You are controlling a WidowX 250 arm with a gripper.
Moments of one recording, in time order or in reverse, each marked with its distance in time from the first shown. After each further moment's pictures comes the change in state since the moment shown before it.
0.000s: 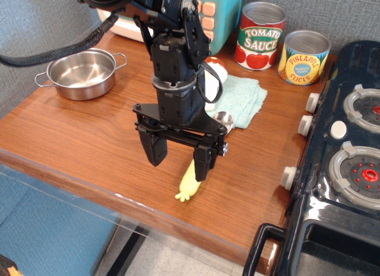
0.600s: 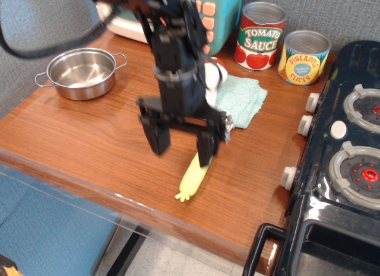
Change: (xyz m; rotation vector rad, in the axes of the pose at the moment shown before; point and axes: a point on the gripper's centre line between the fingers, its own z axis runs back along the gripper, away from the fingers) arm 0.016 0.009 0.005 -0.033 -0.011 0.042
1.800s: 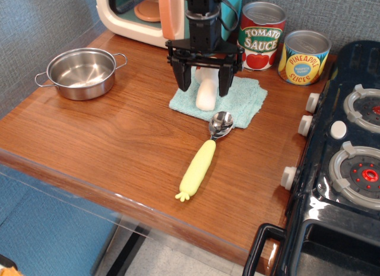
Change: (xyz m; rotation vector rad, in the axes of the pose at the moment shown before) arm 0.127 0.030 -0.015 0.055 -0.040 0.121
